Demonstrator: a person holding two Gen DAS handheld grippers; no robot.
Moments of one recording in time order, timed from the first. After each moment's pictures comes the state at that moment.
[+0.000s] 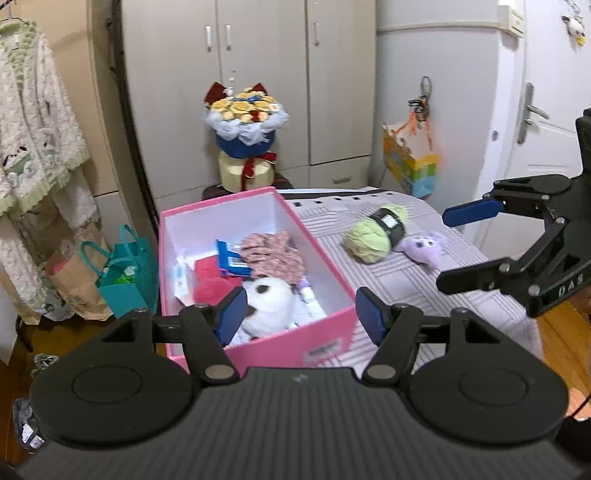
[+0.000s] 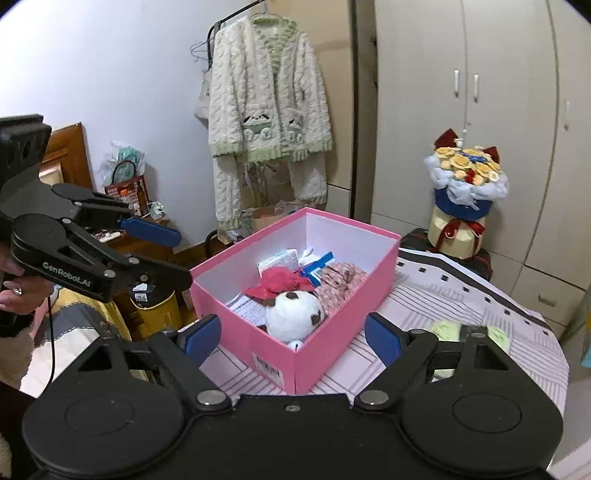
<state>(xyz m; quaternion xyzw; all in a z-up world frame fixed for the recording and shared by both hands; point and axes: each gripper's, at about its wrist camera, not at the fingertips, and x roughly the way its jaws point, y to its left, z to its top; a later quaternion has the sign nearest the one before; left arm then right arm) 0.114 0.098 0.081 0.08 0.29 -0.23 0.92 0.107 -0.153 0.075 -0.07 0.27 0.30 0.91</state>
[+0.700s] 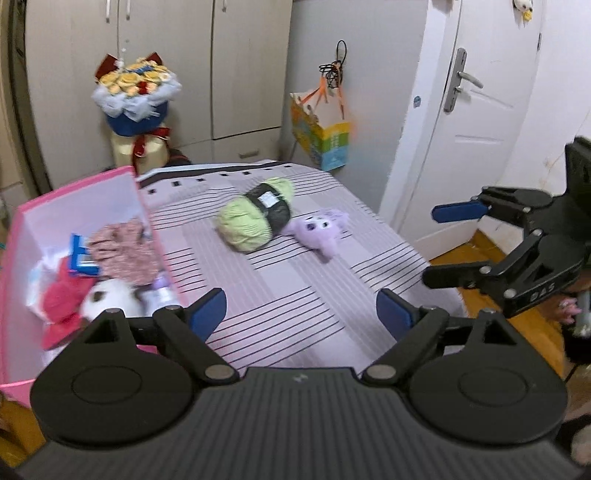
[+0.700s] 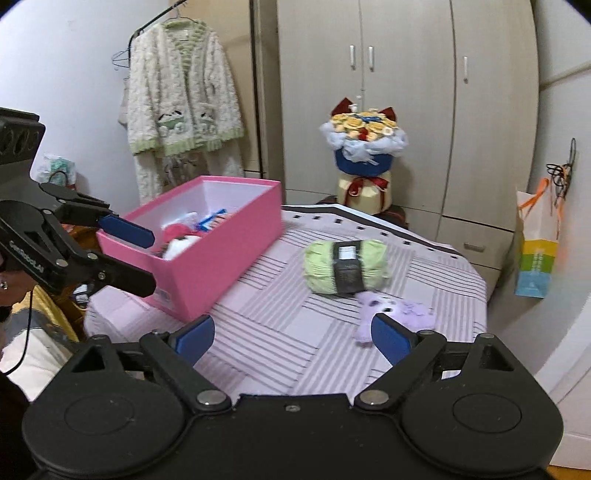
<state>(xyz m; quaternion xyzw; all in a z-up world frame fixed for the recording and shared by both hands) 0.136 -0.020 0.033 0.07 0.33 -0.35 0.87 0.077 -0.277 0.020 -0.04 0.28 0.18 0.94</state>
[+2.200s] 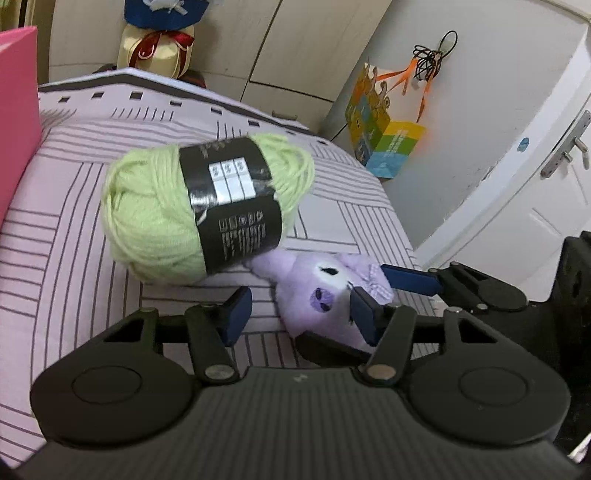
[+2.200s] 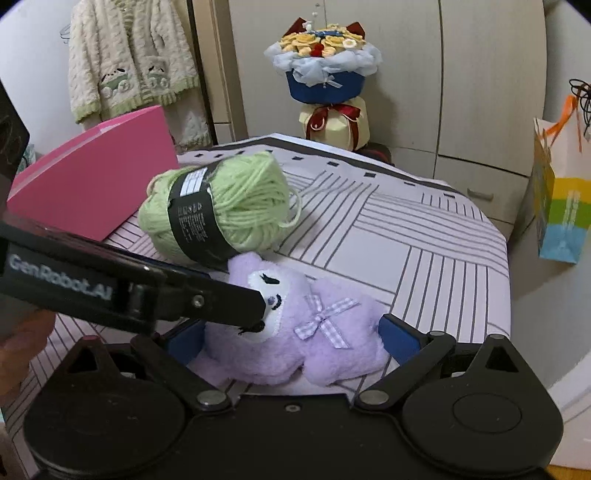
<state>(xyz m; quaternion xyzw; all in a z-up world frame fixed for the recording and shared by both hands) 0.286 -0.170 -0.096 -0.11 0.42 -0.26 0.86 0.251 -0.346 -0.106 -0.02 0.36 0.18 0.92</state>
